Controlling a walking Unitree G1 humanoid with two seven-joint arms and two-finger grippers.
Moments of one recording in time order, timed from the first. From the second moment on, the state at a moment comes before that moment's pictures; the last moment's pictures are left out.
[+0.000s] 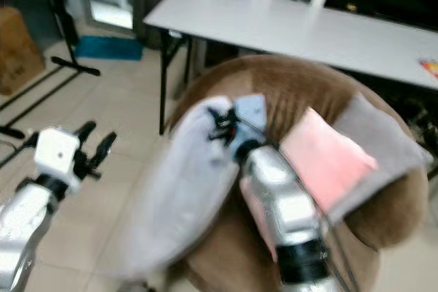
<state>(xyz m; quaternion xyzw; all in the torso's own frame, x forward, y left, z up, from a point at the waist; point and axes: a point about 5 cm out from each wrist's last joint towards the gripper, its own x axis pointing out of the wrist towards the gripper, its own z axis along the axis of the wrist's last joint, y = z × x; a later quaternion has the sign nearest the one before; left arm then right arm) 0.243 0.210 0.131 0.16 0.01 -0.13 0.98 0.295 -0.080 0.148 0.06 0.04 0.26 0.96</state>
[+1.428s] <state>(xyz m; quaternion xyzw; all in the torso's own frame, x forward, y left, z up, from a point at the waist) 0.233 0.199 0.122 0.15 0.09 -0.31 0.93 0.361 -0.140 0.110 -0.10 0.13 0.33 0.93</state>
